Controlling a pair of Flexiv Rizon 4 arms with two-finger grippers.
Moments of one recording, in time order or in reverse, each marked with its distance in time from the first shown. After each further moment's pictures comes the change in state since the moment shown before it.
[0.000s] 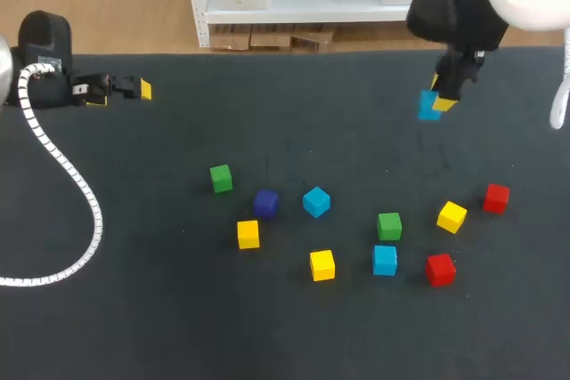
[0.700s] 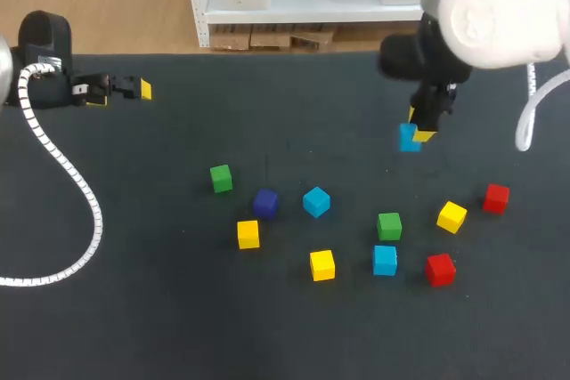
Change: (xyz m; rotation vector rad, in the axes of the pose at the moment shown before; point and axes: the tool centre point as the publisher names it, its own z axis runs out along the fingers) left arm 0.000 0.000 0.000 0.000 0.000 0.000; right arm -0.017 0.010 0.052 -0.050 0.060 -0.109
